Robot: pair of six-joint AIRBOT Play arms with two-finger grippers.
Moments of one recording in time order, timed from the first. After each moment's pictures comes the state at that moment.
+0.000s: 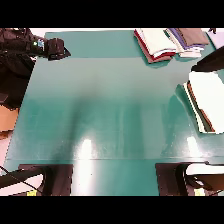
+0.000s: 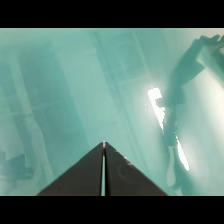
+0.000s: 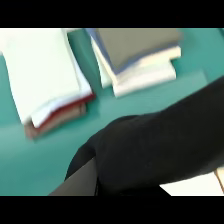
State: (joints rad) left arm -0.15 -1.28 1.67 1.05 -1.18 -1.49; right arm -0.70 -1.49 2.02 -0.97 1.27 1.33
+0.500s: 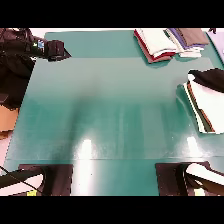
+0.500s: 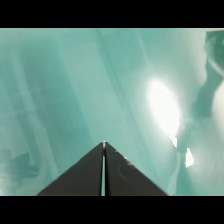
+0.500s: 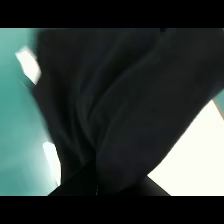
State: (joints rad) left arm -0.15 -1.28 1.67 1.05 -1.20 -1.45; right arm -0.83 -1.20 1.49 -1.24 1.42 1.33
